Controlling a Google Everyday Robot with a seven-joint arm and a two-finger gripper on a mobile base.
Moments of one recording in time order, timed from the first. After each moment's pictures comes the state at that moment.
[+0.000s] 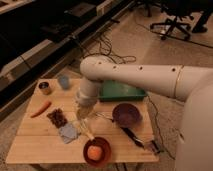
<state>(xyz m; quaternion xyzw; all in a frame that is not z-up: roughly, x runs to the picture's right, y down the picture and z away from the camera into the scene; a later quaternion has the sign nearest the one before) -0.110 0.131 0.662 -0.47 0.12 0.54 0.69</state>
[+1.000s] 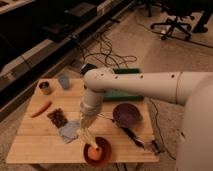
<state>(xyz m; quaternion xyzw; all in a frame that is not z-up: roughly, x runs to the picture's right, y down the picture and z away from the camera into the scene) -0.097 0.169 0.672 -0.47 0.12 0.55 0.68</state>
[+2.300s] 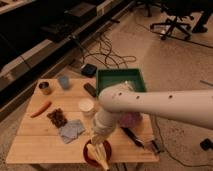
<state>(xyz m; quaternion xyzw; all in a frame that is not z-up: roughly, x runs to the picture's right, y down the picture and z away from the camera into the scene) -0.042 0.220 0.620 -0.44 0.14 0.59 0.66</state>
